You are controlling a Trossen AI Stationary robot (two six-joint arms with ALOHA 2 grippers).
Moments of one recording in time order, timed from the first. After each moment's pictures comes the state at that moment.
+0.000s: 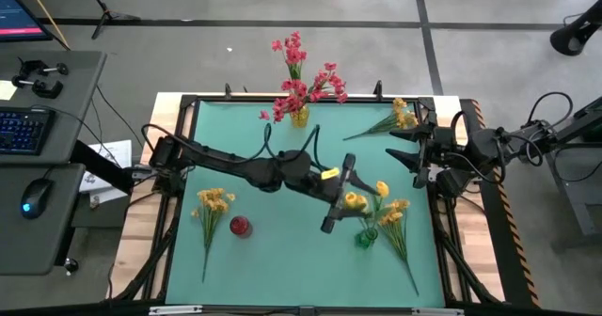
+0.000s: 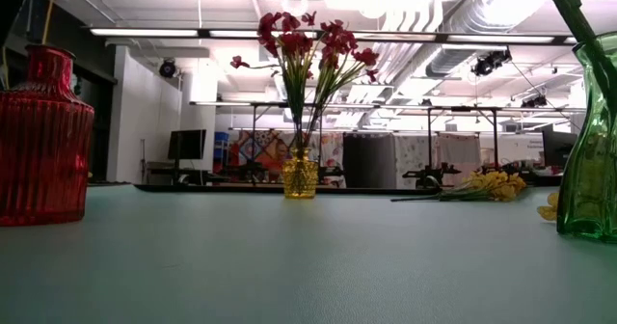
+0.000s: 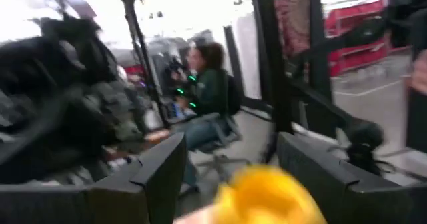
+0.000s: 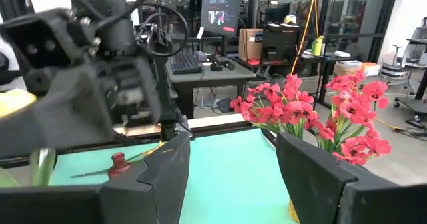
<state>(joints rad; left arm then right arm) -0.17 1.96 1.67 0.45 0.18 0.21 0.40 0.65 0.89 -0.27 0.65 0.02</state>
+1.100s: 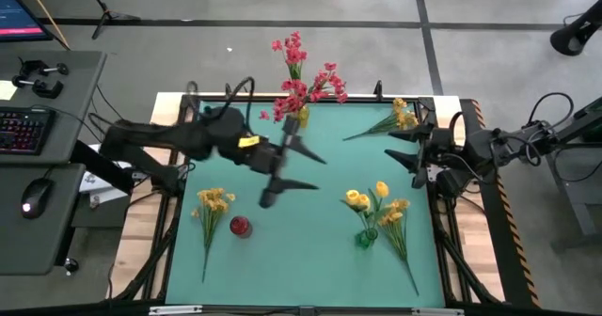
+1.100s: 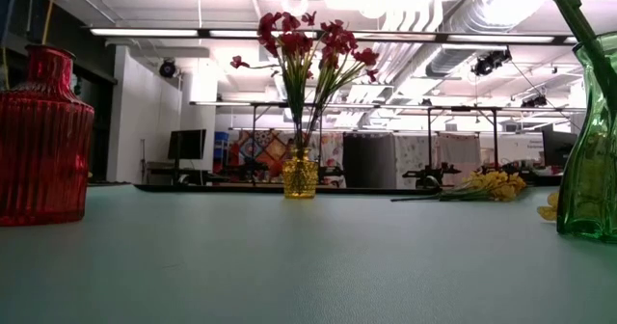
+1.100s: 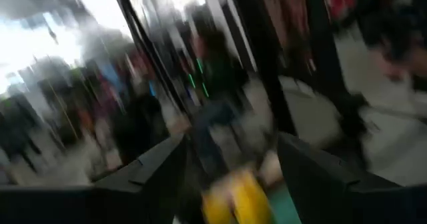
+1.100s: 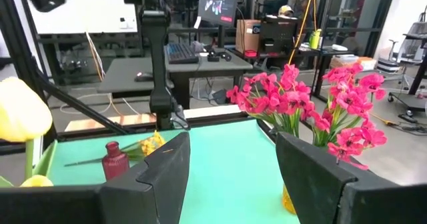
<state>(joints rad) -0.16 1.52 1.67 -0.12 0.16 0.42 0.39 0.65 0.89 -0.31 0.65 0.03</state>
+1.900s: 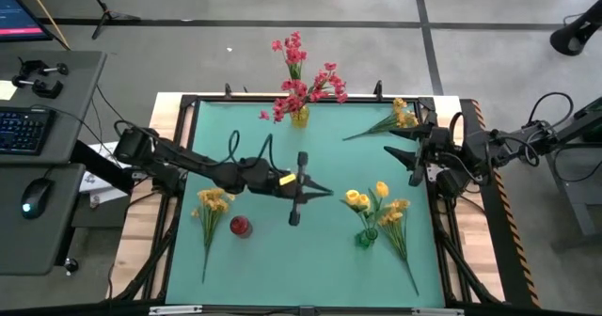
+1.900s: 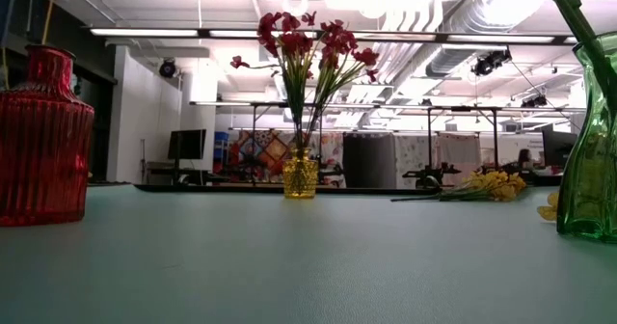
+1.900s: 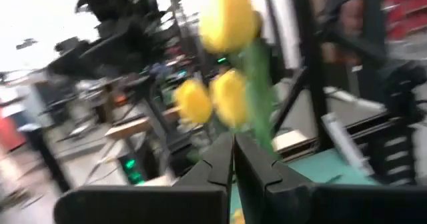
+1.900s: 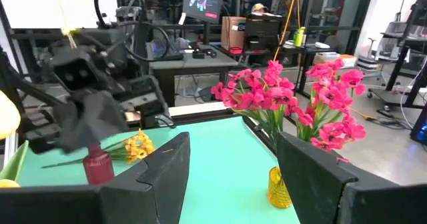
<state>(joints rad) -0.18 1.66 1.02 0.75 -0.03 0.31 0.39 0.66 0.89 -0.32 0.72 0.03</state>
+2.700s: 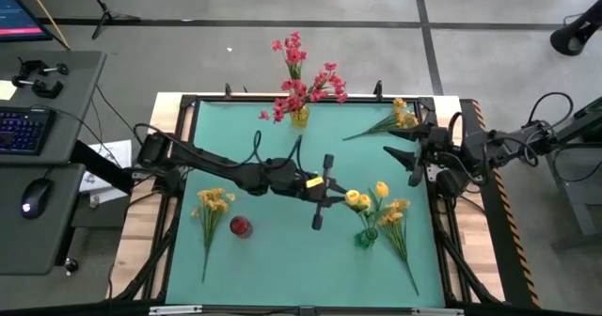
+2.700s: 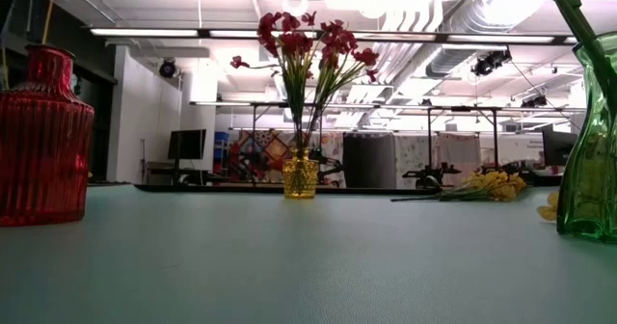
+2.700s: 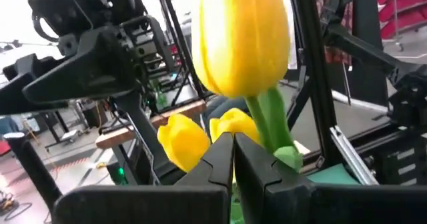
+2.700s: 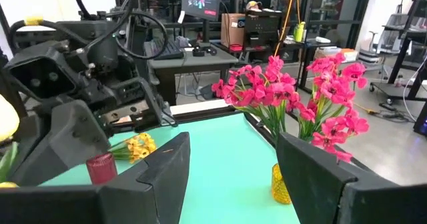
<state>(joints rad) -0.18 1.86 1.33 0.62 0.02 0.32 0.39 0.67 0.89 -0.33 0.72 0.06</state>
